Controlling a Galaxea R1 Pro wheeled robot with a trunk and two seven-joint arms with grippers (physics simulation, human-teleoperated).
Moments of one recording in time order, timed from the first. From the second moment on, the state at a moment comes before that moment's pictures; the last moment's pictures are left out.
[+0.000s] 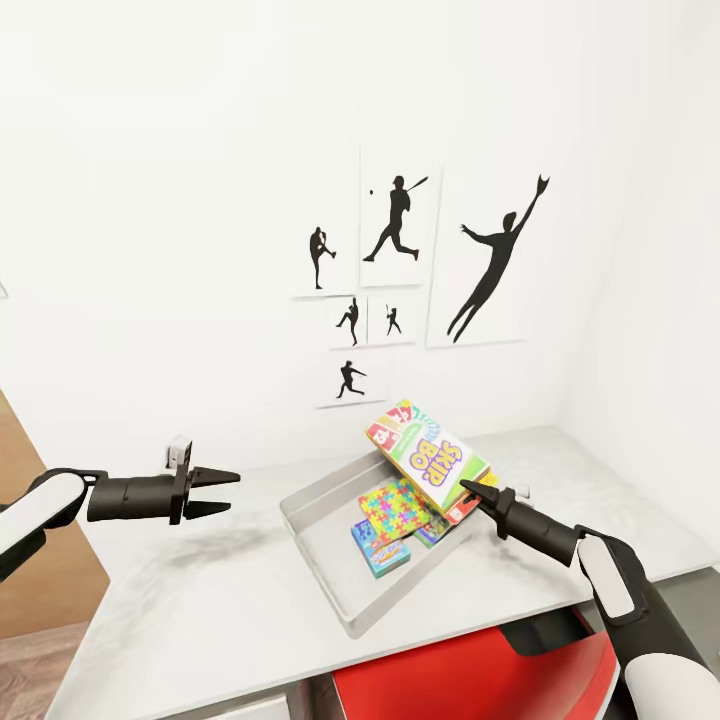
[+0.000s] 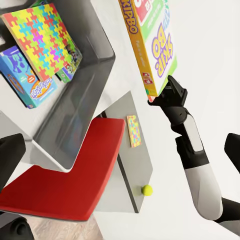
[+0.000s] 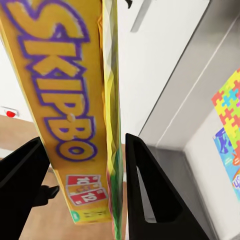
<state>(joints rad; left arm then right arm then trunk) -0.74 0.75 -0.63 -1.19 1.69 1.02 -0.42 -0.54 -0.16 -0.27 -0.92 -0.69 0.94 0.77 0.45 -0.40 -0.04</state>
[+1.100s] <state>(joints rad) -0.74 0.75 -0.63 -1.19 1.68 1.02 -0.41 -0.99 -0.30 0.09 -0.55 -0.61 1.05 0.61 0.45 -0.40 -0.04</state>
